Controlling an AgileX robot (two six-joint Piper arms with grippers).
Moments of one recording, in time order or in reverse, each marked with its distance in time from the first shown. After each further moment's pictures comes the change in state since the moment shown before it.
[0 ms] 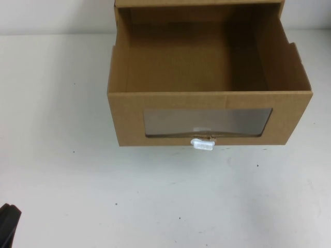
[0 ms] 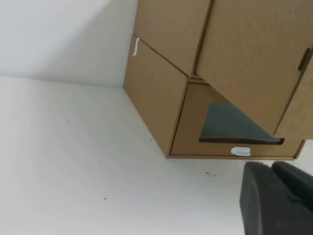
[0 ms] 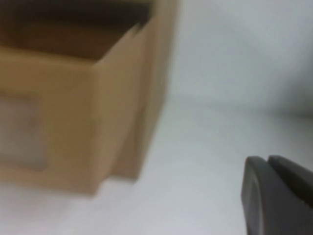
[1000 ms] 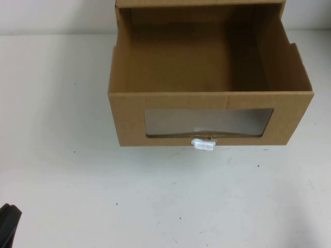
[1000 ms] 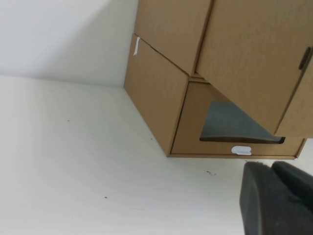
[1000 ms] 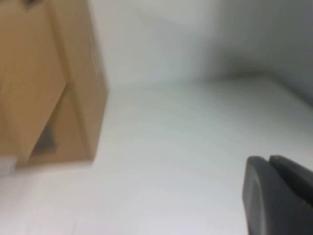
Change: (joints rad) right arm -0.323 -0.287 0.268 0.657 -0.051 -0.484; left arm 0.000 0.000 0.001 0.000 0.002 0.000
